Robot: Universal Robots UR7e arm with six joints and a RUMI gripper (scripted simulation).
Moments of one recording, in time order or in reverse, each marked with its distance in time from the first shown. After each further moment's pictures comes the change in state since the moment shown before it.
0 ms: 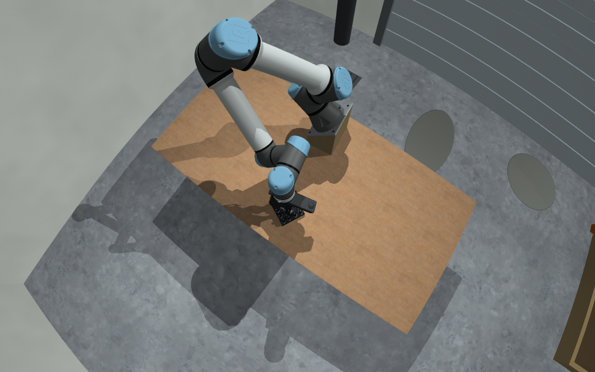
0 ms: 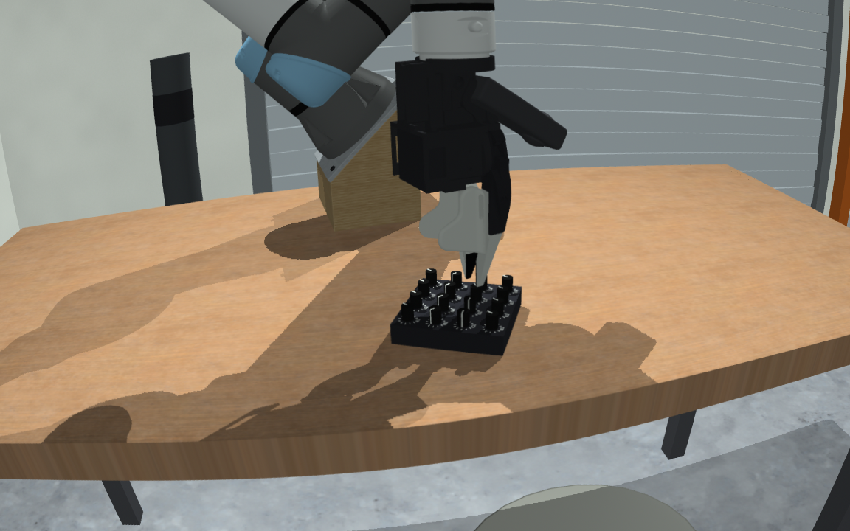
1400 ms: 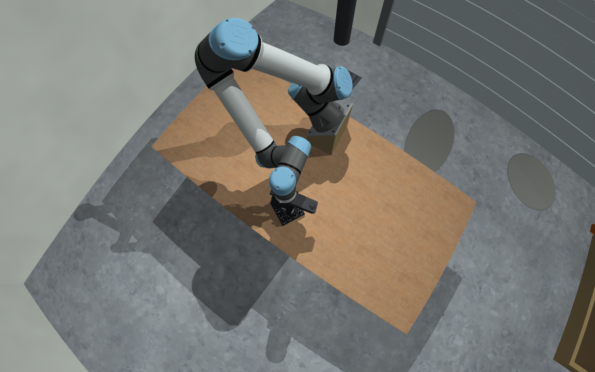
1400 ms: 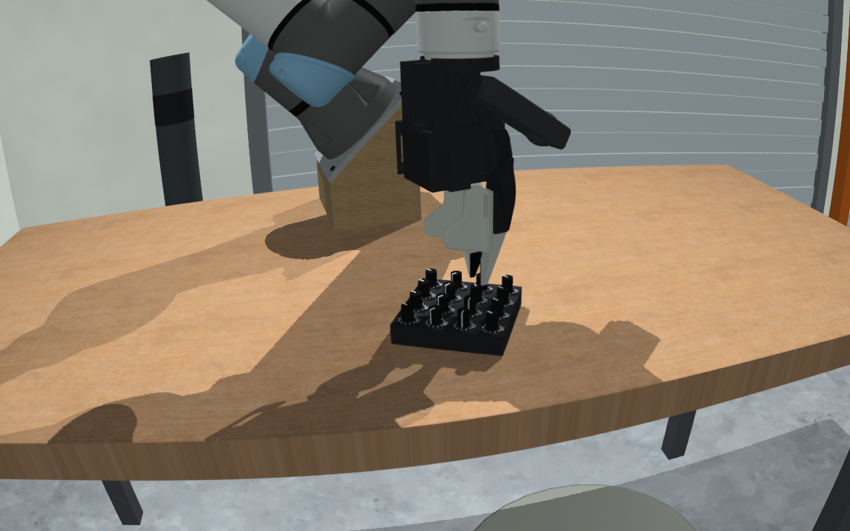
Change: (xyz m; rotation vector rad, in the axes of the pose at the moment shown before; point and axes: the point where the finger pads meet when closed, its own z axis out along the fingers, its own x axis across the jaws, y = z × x) arm 0.000 -0.005 0.000 0.000 0.000 0.000
